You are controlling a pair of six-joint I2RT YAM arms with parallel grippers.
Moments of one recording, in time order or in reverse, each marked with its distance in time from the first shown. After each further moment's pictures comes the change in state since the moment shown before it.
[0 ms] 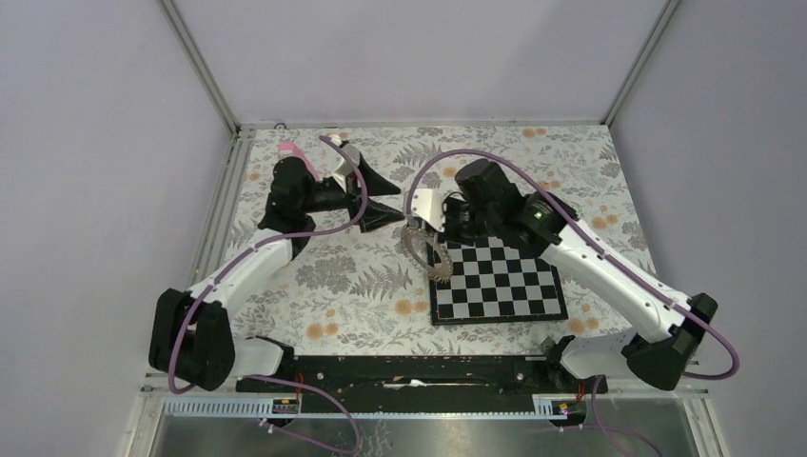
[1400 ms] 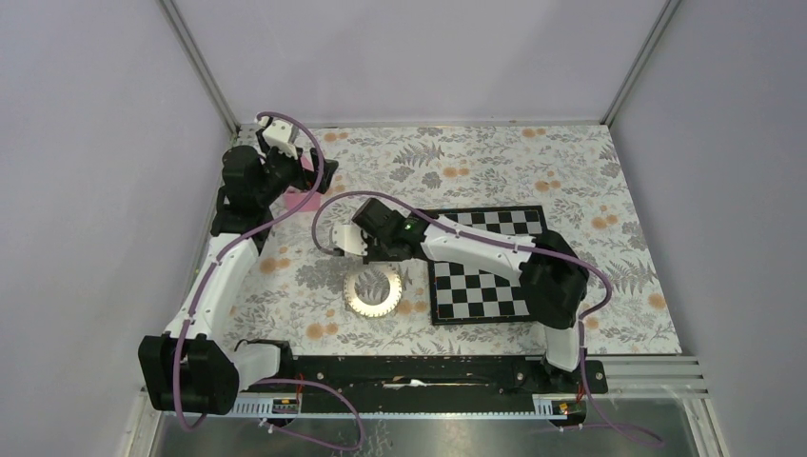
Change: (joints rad) left arm 0.306 -0.169 0.110 -0.586 -0.731 0.296; right arm 0.237 0.612 0.135 0.232 0.302 0.036
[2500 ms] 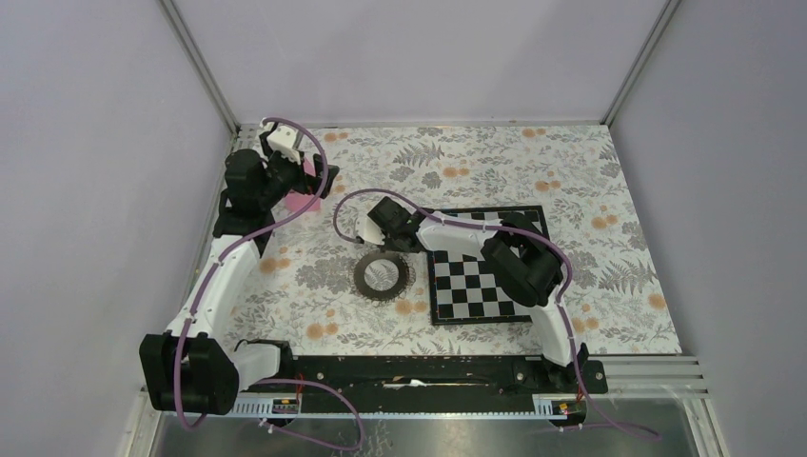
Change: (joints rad) left arm 0.000 0.000 -0.031 0.013 0.011 0.057; right arm -0.151 0.213 -0.060 0.181 0.142 -0.020
